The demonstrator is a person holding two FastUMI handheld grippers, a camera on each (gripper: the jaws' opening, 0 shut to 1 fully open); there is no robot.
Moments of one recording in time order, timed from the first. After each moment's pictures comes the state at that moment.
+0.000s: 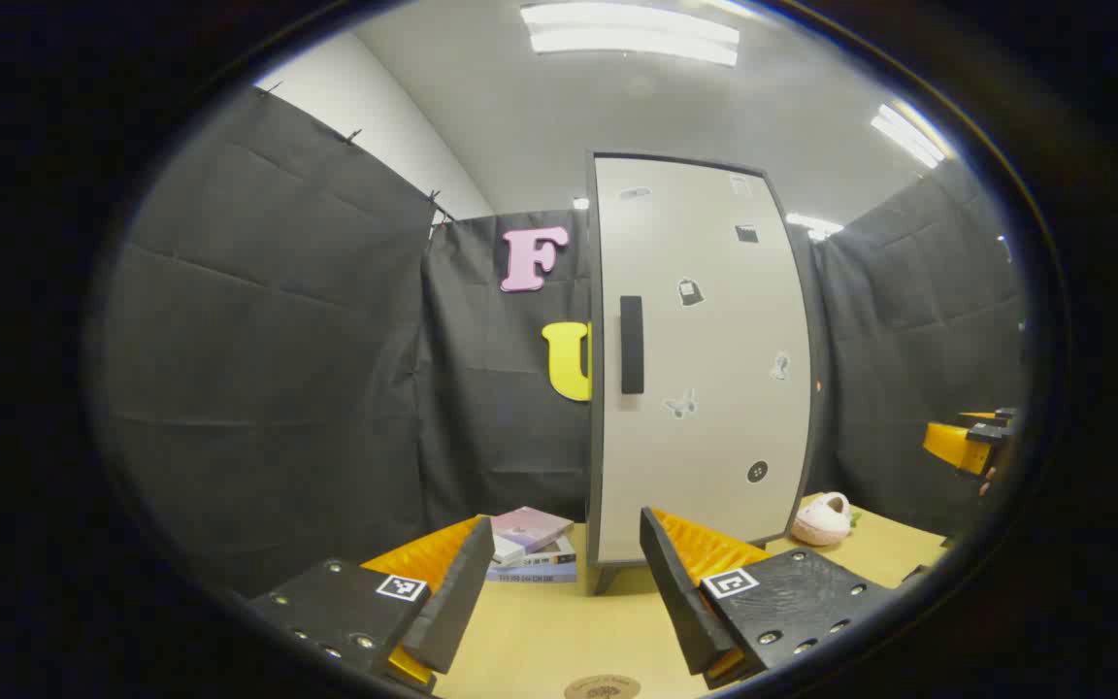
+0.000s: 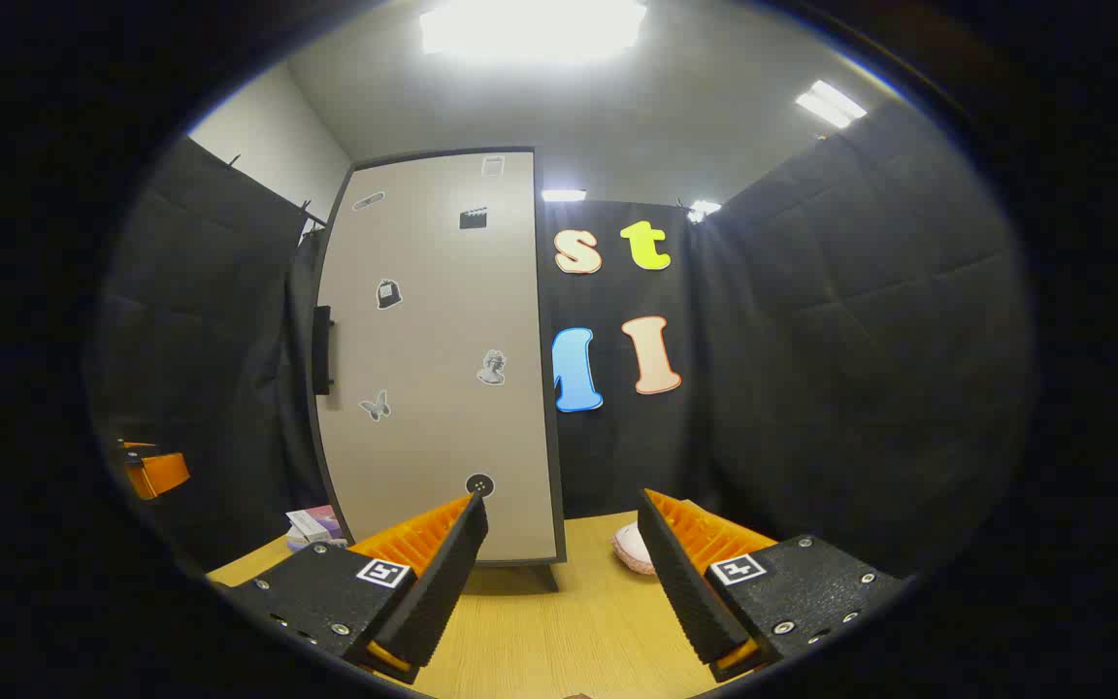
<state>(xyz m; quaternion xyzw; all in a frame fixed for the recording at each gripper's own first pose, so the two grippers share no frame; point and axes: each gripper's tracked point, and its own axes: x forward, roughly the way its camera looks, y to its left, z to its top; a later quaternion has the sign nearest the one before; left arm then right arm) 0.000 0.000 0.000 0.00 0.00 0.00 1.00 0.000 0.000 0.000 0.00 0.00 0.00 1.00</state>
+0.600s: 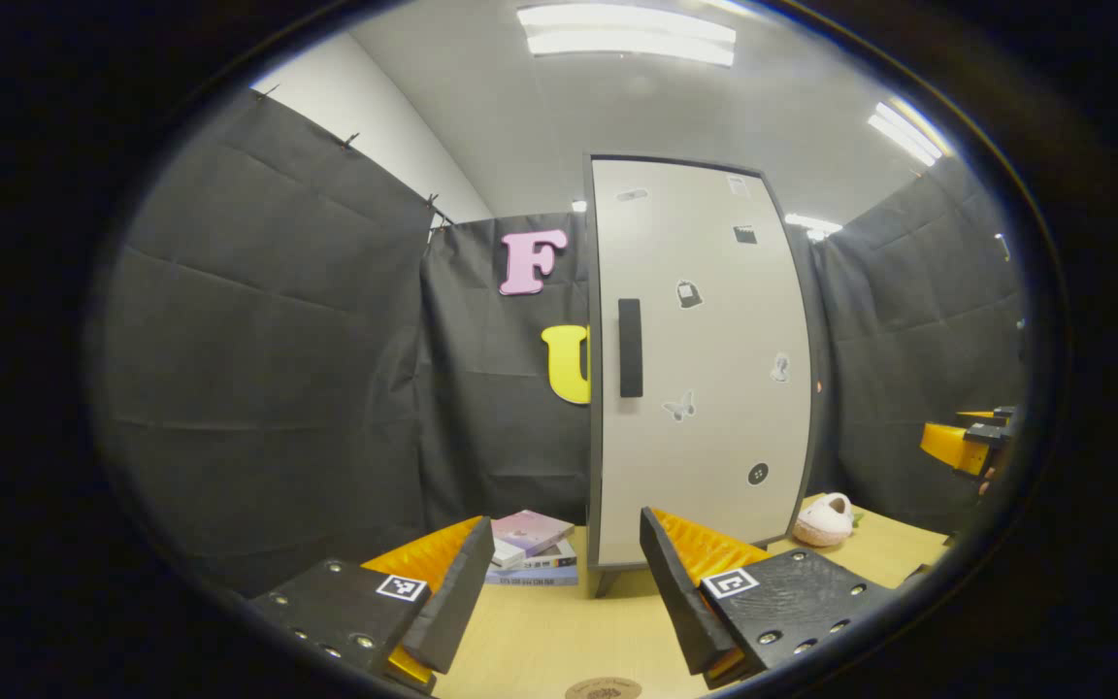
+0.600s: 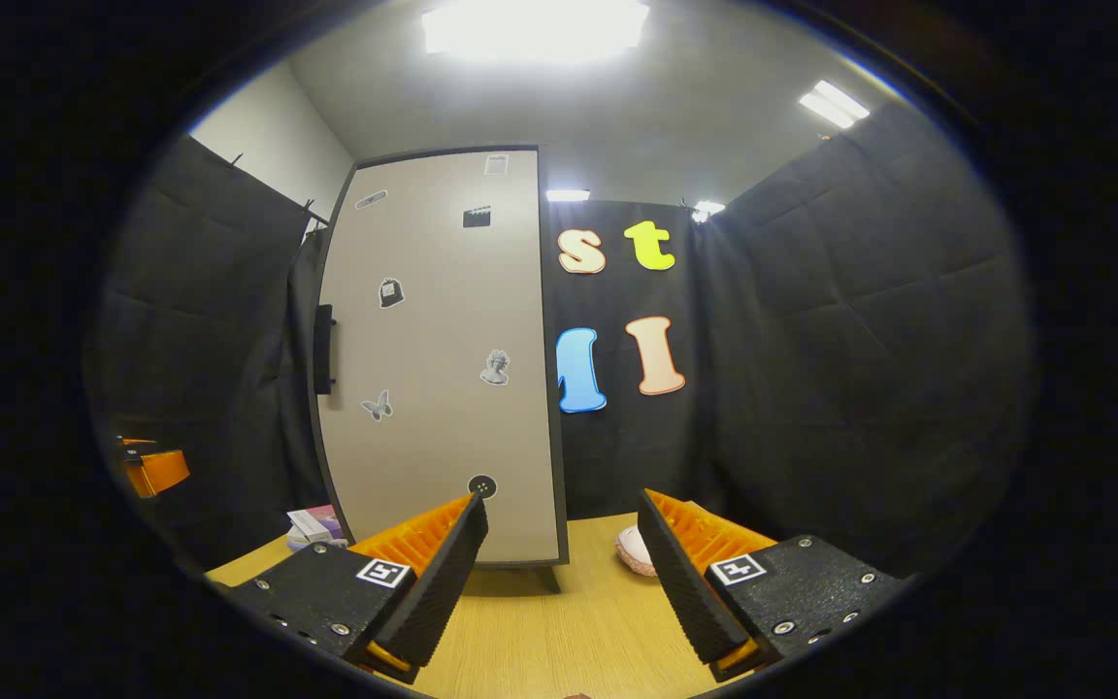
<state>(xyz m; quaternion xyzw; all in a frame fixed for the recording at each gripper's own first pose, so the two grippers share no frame) -0.001 -0.001 0.003 0.01 0.00 0.00 1.00 0.006 0.003 -0.001 0.00 0.00 0.00 1.00</state>
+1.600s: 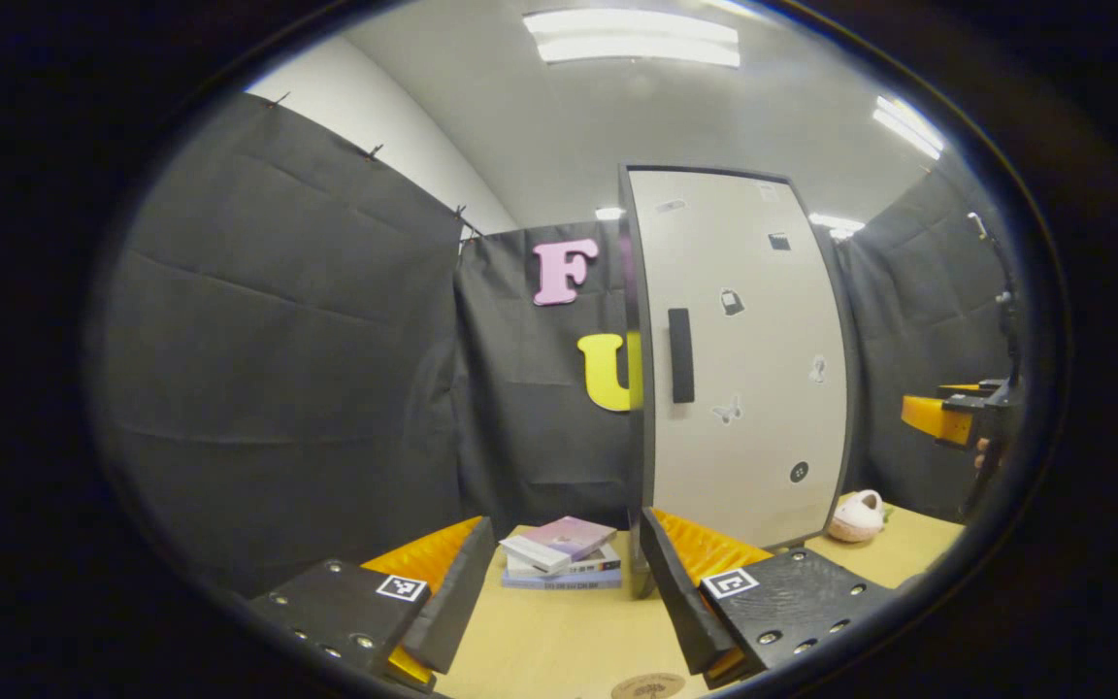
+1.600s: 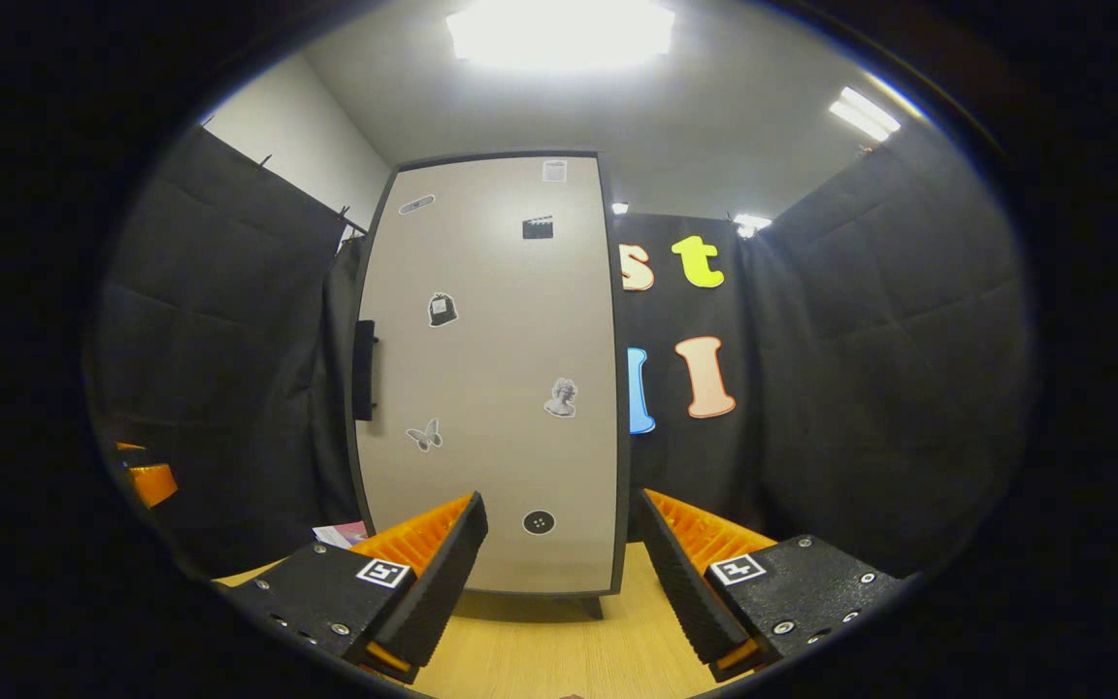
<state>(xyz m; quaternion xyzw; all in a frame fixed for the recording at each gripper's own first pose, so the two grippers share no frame) -0.019 0.060 0.009 0.01 -0.01 0.05 1.00 0.052 0.079 0.032 -0.01 -0.03 0.07 1.00</state>
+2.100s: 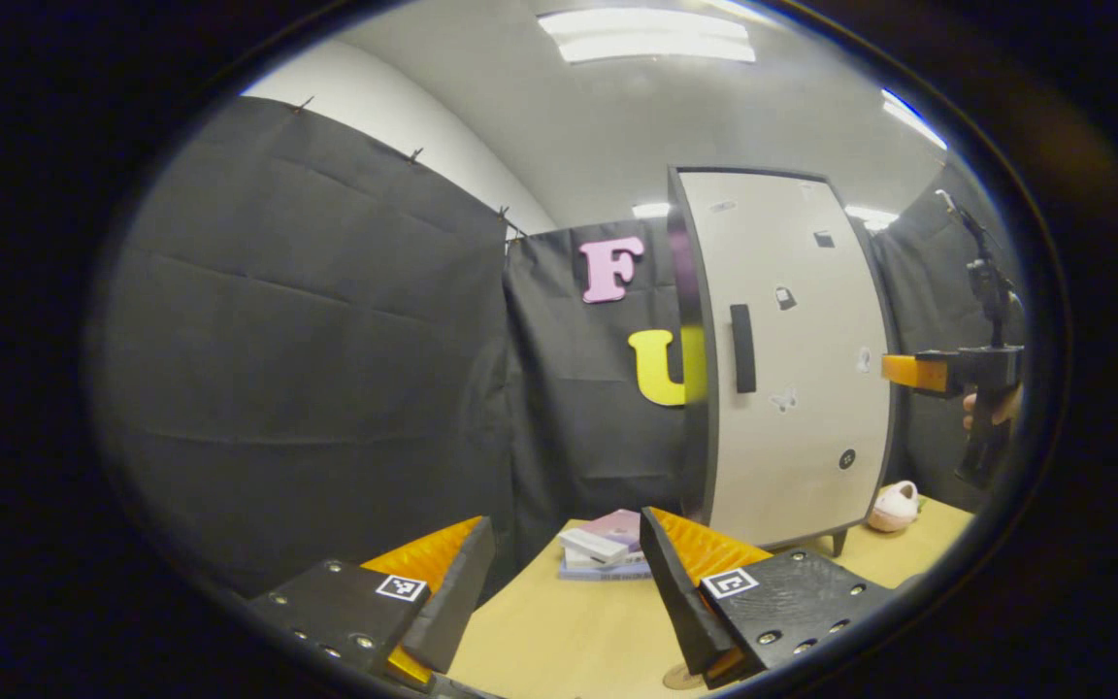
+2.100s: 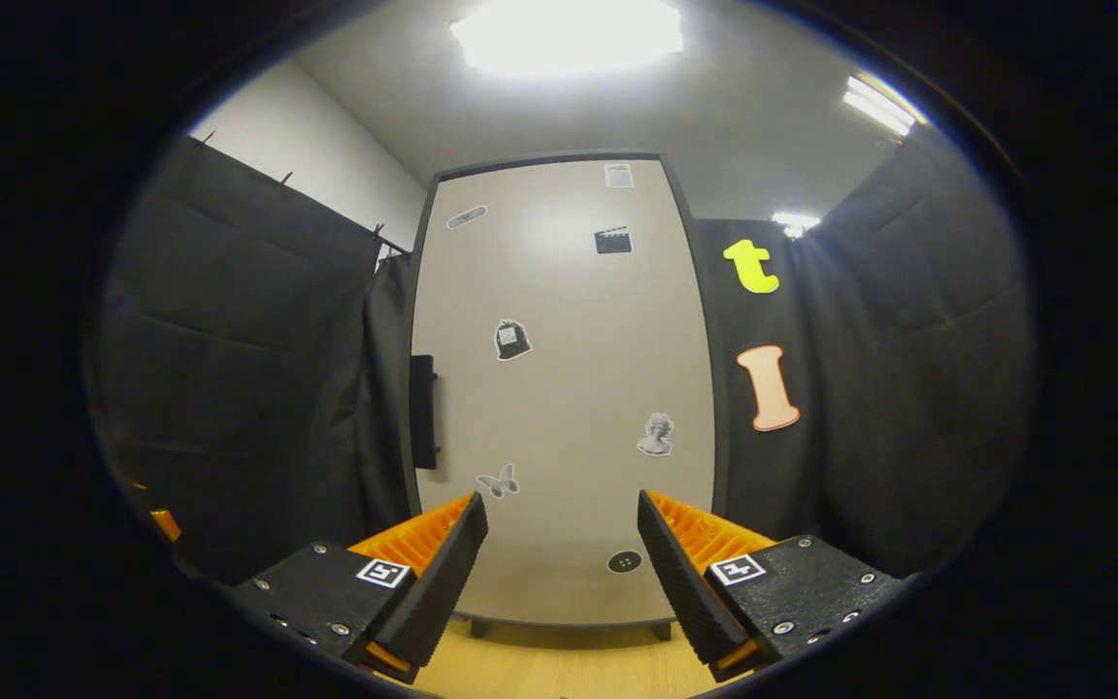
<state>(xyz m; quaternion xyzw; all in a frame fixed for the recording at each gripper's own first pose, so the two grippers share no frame) -0.057 0.132 0.006 0.02 -0.01 0.12 0.99 0.086 0.163 0.066 0.01 -0.04 0.13 0.99</state>
